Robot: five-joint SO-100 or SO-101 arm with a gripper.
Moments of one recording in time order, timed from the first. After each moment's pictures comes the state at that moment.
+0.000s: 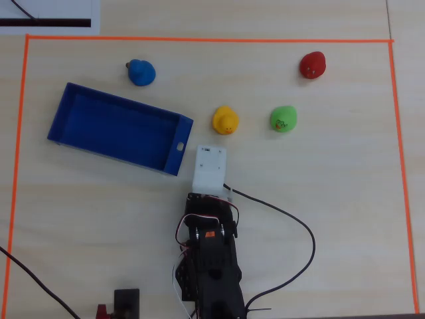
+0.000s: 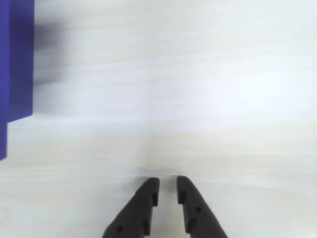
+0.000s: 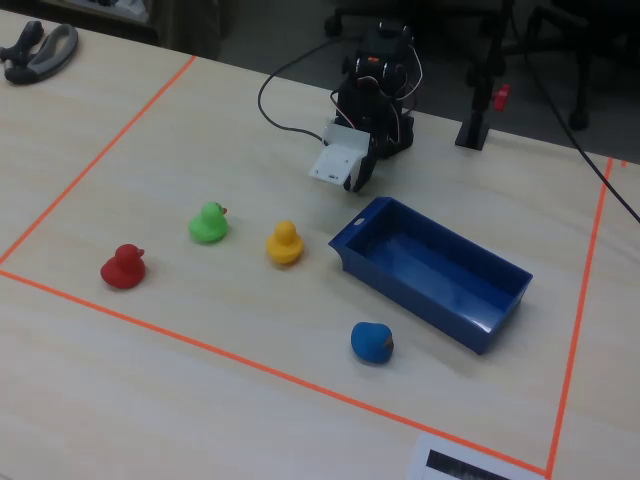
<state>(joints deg) -2.1 190.5 178.5 74.0 -73.9</state>
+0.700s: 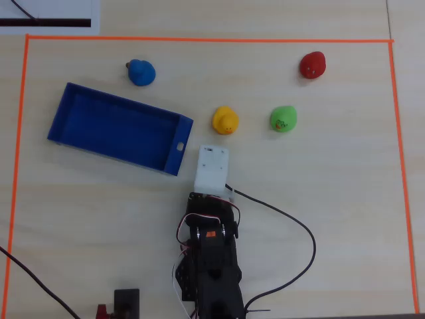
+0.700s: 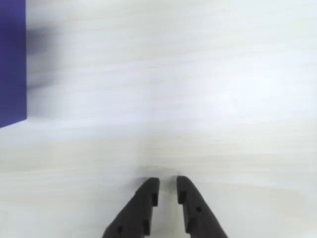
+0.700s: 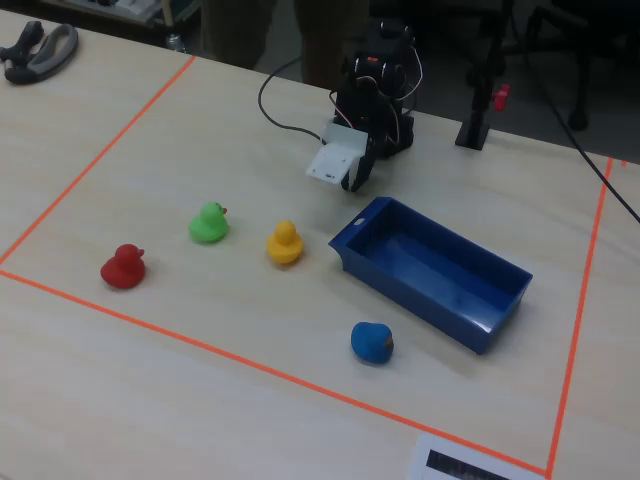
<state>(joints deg) -0.8 190.5 178.5 74.0 -73.9</state>
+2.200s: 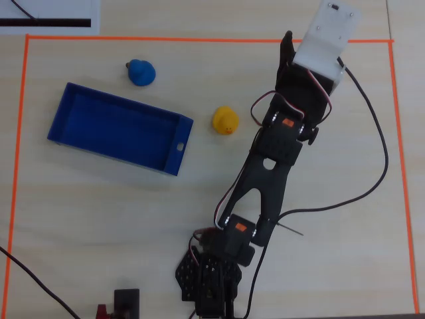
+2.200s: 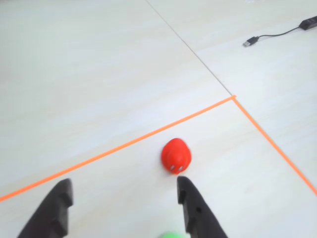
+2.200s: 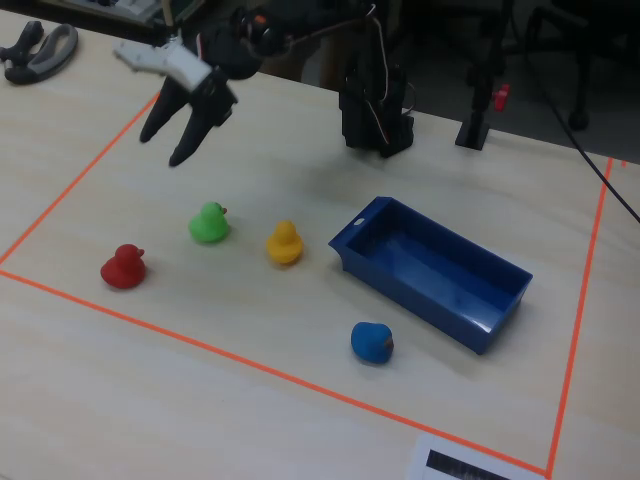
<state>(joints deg) 30.1 90.3 81.7 27.2 -88.9</state>
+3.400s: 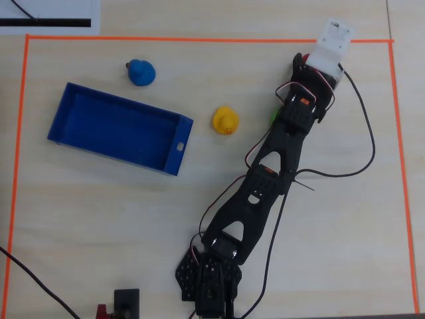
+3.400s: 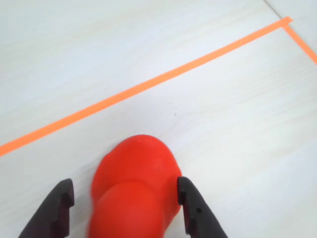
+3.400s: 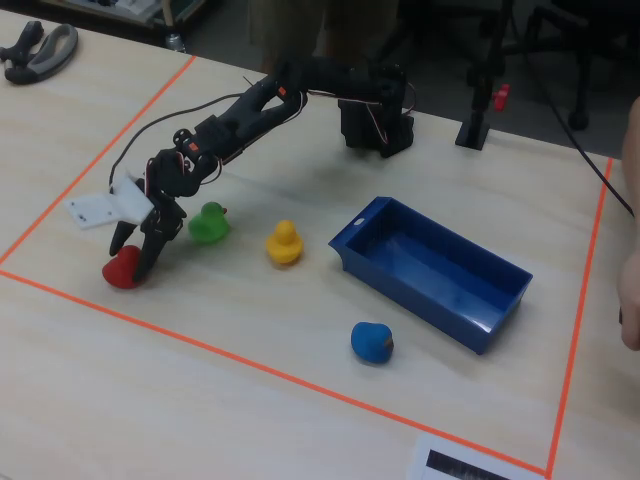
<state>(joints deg) 34.9 31.8 40.8 22.9 -92.4</state>
